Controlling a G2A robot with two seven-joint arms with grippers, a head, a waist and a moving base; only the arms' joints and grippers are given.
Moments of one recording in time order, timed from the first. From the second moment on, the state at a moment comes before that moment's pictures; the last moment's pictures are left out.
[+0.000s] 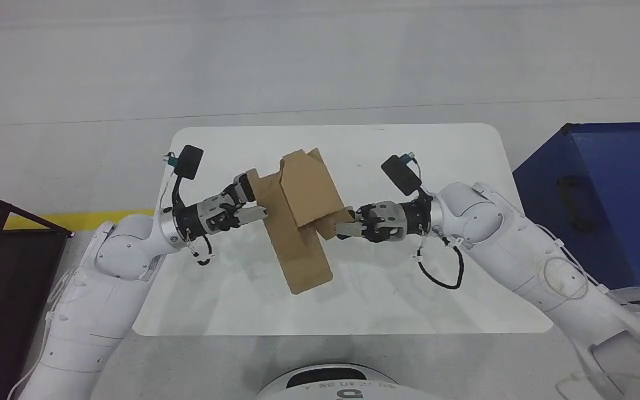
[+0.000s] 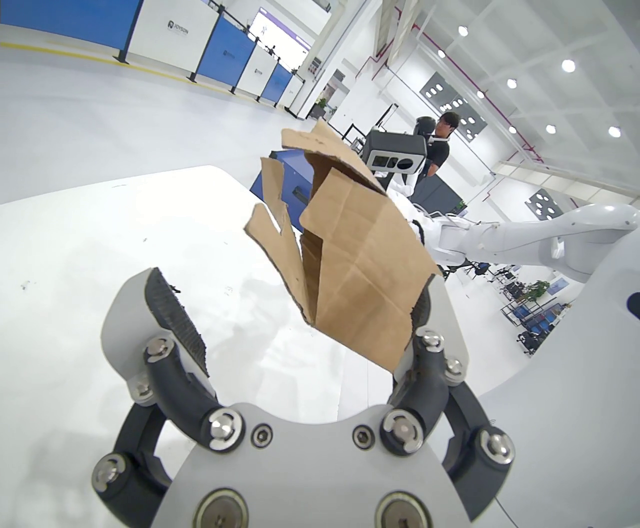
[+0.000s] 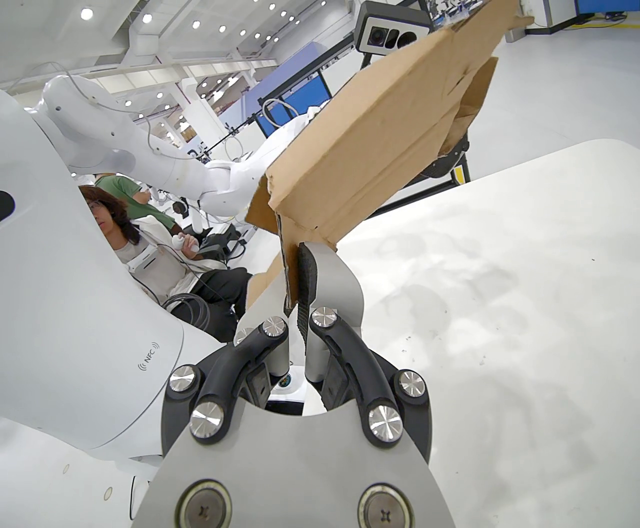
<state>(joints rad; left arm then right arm) 1.40 -0.93 -1.35 -1.70 -0.06 -0.78 -0.71 -0.94 -0.87 0.72 -1.54 0.17 -1.01 0.67</state>
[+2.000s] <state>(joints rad) 1.05 -1.05 -0.92 -1.24 -0.91 -0.74 -1.08 -1.18 -0.82 0.95 -1.60 0.12 -1.01 0.38</state>
